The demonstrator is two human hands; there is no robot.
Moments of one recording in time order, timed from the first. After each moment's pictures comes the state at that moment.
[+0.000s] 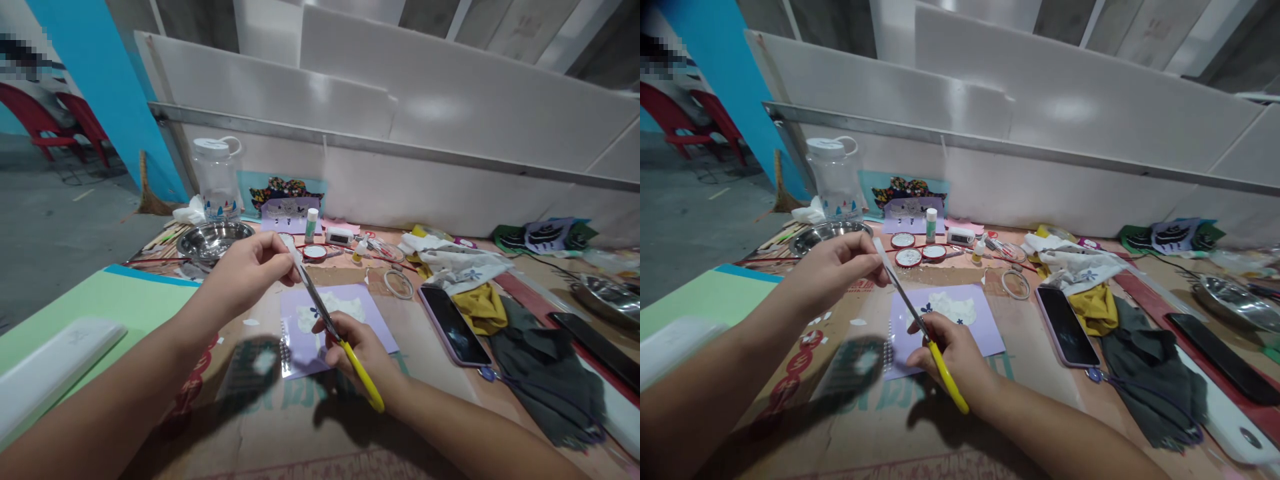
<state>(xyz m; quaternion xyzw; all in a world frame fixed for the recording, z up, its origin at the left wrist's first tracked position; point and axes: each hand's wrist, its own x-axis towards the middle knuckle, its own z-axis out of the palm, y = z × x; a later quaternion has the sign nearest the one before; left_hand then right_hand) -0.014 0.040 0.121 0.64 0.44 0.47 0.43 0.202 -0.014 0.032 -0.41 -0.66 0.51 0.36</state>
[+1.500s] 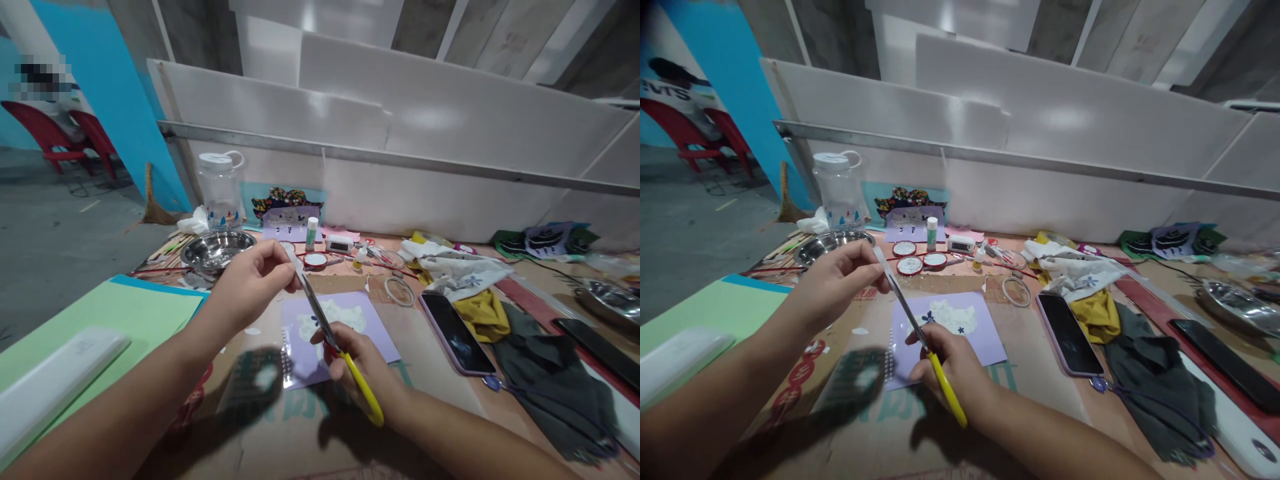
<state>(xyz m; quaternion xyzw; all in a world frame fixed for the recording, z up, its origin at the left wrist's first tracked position) -0.011 0.035 0.122 0.64 0.42 0.49 0.42 0.198 -0.019 0.035 -0.40 -0.65 0.53 0.36</state>
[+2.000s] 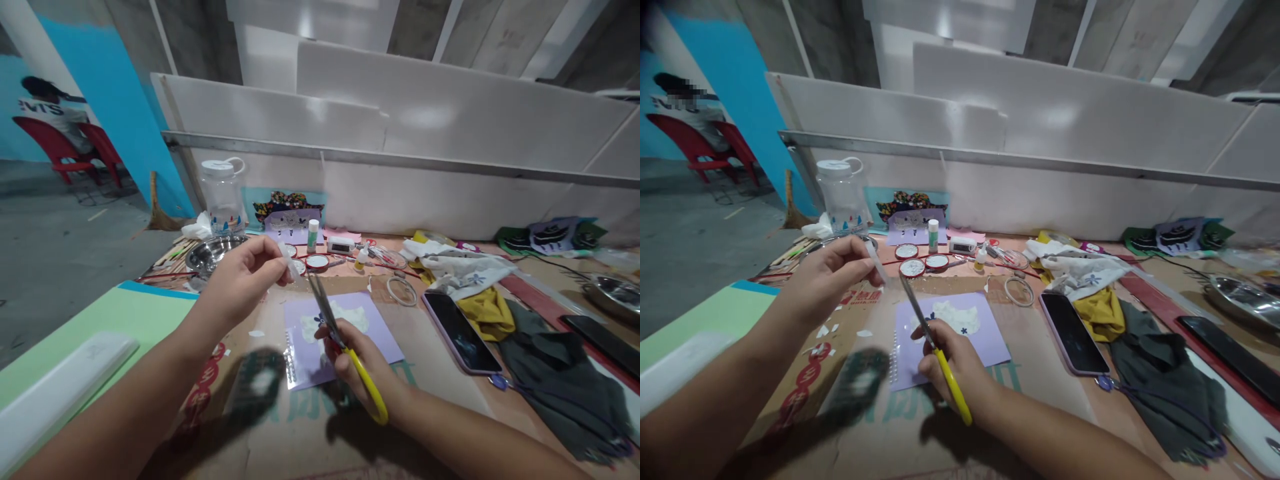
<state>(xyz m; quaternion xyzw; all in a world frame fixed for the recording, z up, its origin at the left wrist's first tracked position) -0.022 0.032 0.131 0.66 0.43 0.49 0.37 0.199 -0.020 0.027 -0.36 -0.66 0.52 0.40</state>
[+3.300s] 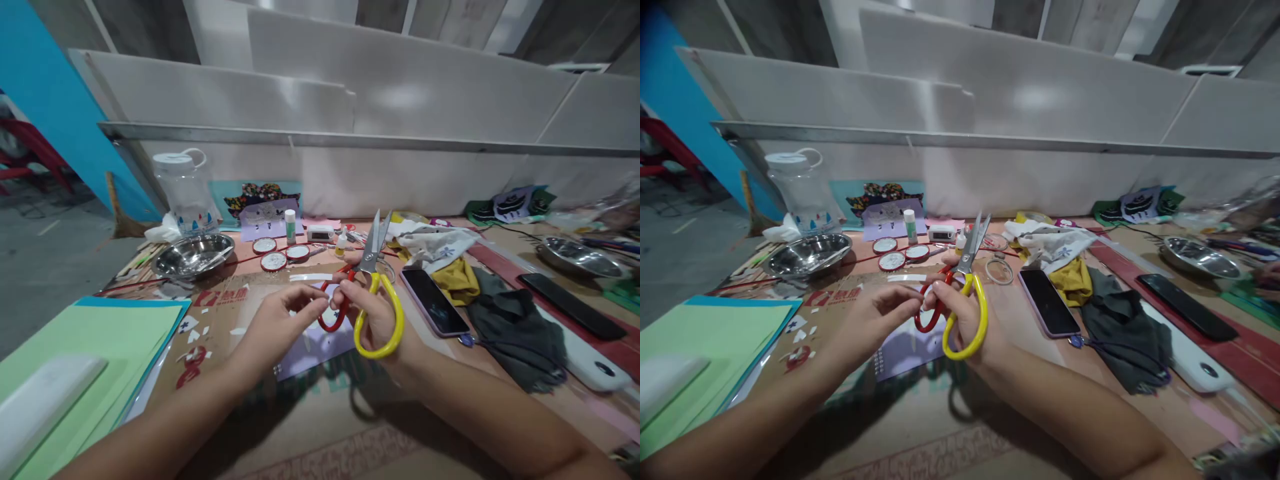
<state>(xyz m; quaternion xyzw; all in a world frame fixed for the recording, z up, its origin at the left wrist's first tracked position) 0.046 0.009 0.072 0.66 0.40 0.41 0.49 0.205 -0.007 0.078 -0.33 -0.37 0.57 0.65</state>
